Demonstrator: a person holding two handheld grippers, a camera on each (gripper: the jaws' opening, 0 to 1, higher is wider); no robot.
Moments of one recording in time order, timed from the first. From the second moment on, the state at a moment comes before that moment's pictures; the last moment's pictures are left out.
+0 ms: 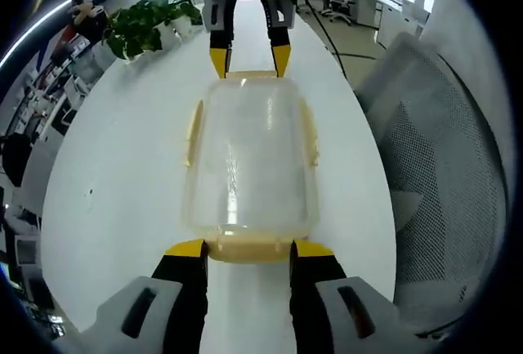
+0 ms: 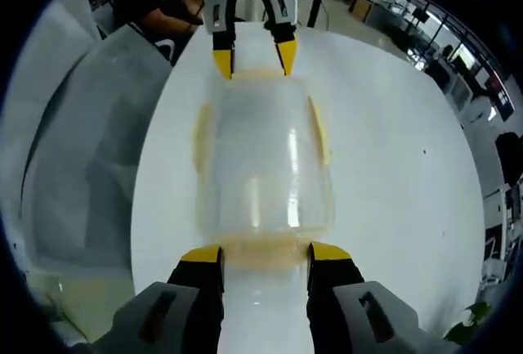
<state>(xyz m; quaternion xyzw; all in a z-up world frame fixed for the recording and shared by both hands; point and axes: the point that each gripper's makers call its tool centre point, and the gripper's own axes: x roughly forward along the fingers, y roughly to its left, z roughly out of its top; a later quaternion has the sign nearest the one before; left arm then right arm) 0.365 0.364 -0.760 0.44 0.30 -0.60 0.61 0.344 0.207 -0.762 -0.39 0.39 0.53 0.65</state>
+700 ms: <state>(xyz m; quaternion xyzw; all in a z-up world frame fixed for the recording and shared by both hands) 0.360 0.333 -0.766 0.42 0.29 -0.61 0.60 0.340 0.176 -0.765 -0.38 0.41 0.53 0.64</state>
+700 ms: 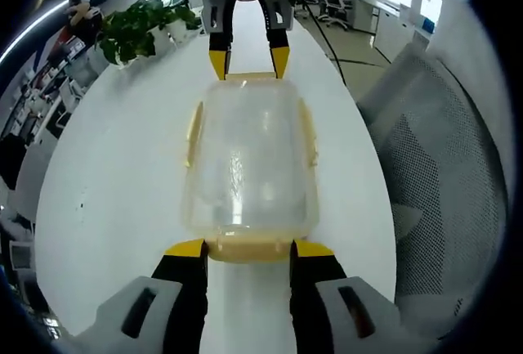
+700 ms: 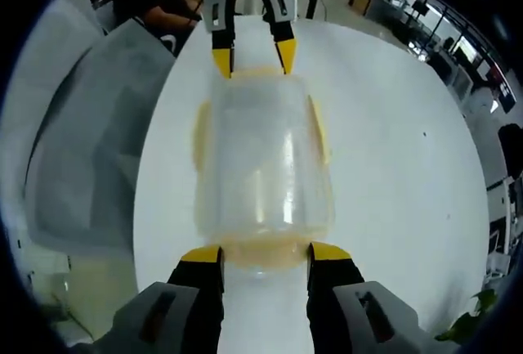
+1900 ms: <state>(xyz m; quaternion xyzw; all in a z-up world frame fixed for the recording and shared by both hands) 0.360 0.305 -0.775 0.41 0.30 -0.62 0.60 0.339 0.146 -0.783 -0.37 0.43 0.53 0.63</state>
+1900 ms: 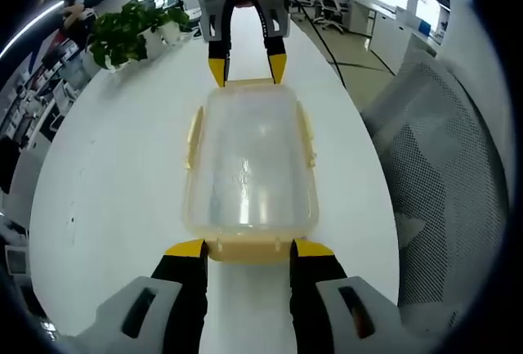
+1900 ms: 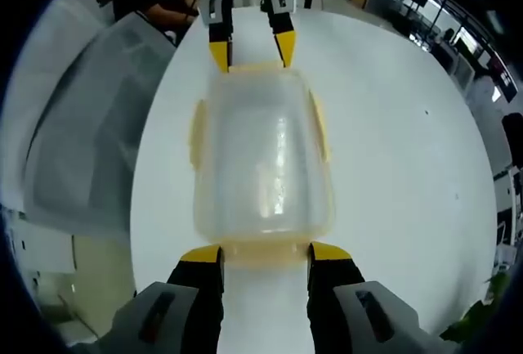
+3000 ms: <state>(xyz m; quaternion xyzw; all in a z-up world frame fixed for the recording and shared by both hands) 0.355 0.322 -0.791 0.38 0.32 -0.63 0.59 0.336 0.134 -0.793 -0.35 0.46 0.53 0.62</state>
